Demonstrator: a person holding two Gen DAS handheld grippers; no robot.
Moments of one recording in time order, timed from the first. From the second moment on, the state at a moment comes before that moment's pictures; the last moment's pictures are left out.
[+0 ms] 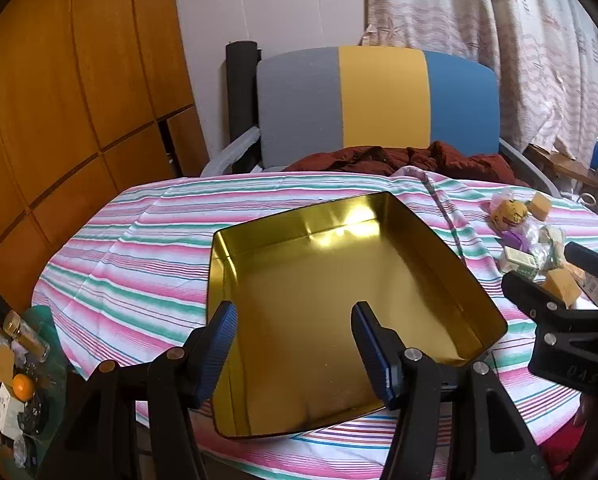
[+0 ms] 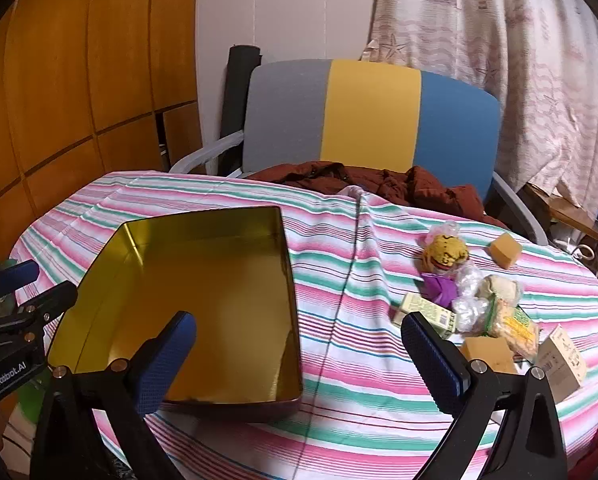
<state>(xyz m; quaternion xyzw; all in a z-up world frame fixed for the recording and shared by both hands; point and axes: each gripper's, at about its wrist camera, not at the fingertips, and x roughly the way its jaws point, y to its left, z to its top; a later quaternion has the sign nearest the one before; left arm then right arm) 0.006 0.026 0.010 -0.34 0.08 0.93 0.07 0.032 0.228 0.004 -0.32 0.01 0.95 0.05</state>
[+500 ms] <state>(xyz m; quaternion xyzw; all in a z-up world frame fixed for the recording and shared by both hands) 0.004 0.062 0.013 -0.33 0.10 0.93 0.15 0.053 0.305 0.022 -0.29 0.05 0.95 0.11</state>
